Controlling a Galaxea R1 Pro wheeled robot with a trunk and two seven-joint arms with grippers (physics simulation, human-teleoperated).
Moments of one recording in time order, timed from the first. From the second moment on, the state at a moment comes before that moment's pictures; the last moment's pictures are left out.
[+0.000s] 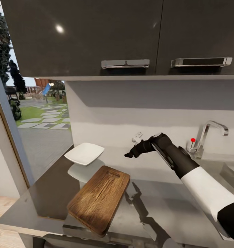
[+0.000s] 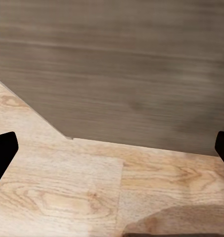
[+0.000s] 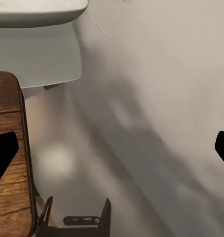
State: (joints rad) left arm 0.02 0.05 0.01 -0.39 0.01 -0.37 0.00; right arm -1.03 -0.15 0.56 -1.06 0.01 0.84 0.69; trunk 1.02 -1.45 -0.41
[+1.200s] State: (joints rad) left arm 0.02 0.05 0.01 -0.39 0.01 -0.37 0.00; right arm -1.03 -0.12 0.56 -1.05 0.00 0.79 0.69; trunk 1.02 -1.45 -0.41
